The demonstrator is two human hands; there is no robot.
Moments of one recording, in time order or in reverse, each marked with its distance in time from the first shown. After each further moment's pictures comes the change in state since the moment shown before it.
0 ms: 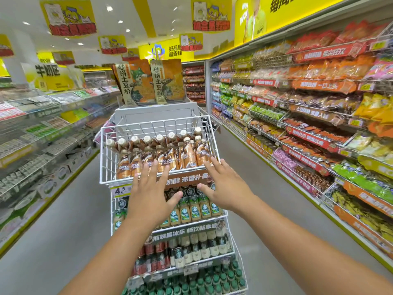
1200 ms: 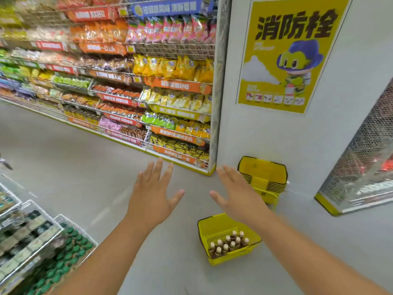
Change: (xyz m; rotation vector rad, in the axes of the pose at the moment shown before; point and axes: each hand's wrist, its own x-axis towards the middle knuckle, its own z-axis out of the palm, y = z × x) left_hand -0.336 0.487 -0.060 -0.393 -0.134 0.945; right_hand -0.675 0.193 -0.114 -0.082 0.164 0.933
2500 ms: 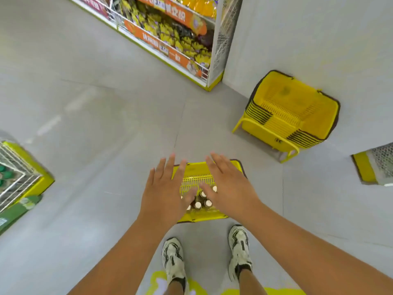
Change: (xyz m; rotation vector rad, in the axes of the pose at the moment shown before) left_hand 0.235 0.166 0.508 -0.193 -0.391 -0.183; right_hand 0.266 0.382 0.334 -0.003 -0.501 -0.072
